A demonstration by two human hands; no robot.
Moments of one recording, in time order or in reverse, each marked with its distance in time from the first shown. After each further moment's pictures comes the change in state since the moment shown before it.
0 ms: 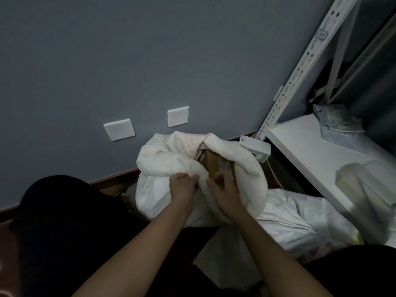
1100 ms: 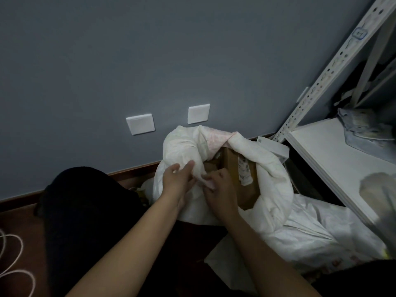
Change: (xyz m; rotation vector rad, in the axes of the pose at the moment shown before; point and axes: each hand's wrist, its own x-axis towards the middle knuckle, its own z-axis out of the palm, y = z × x) left_hand 0.009 0.041 -0.054 -0.067 0.018 0.032; right_hand 0.002 -0.008 0.062 -0.303 0.141 -0.368
